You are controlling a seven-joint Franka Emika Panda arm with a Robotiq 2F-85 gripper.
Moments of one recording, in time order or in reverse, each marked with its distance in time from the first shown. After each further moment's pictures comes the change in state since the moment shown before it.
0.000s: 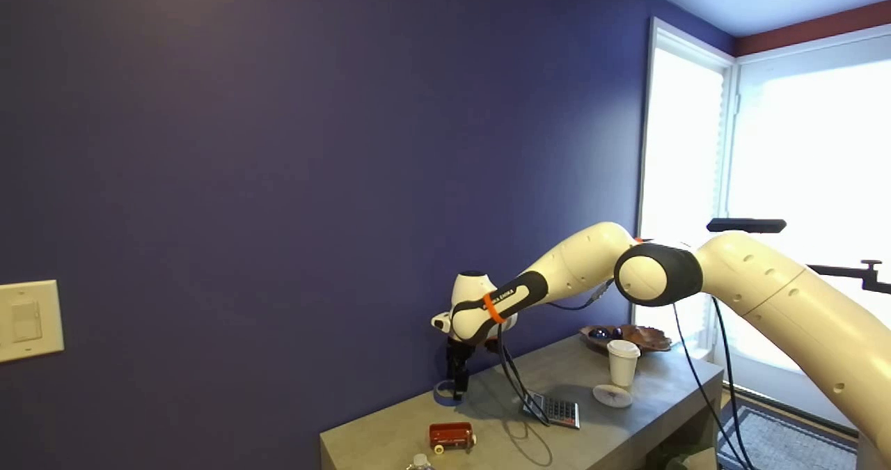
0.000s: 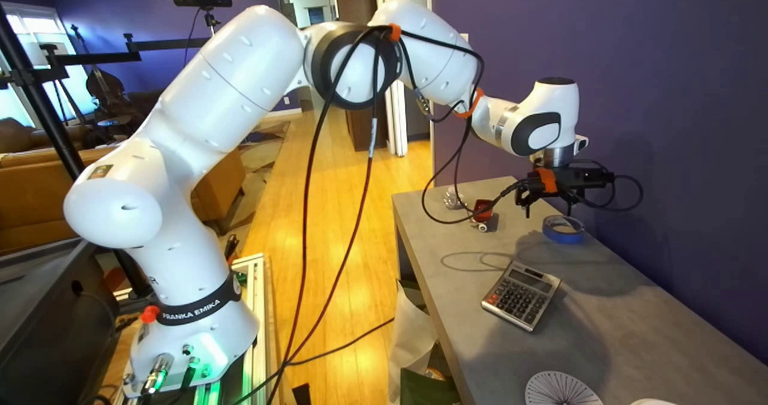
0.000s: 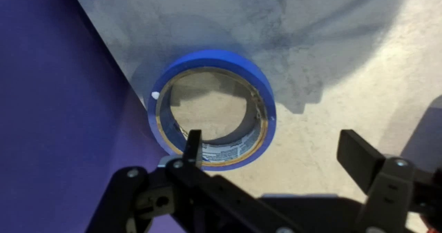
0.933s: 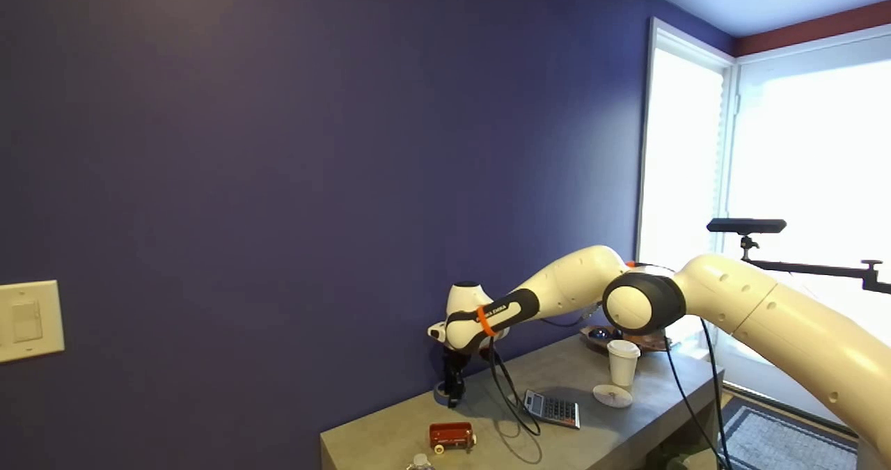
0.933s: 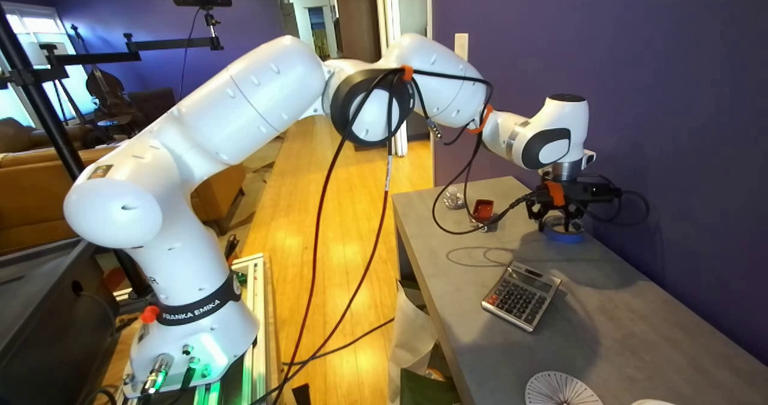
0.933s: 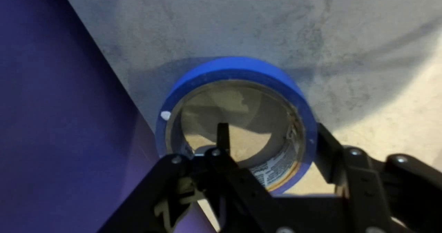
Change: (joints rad) arm 0.001 0.168 -0.001 0.225 -0.006 -0.083 0.000
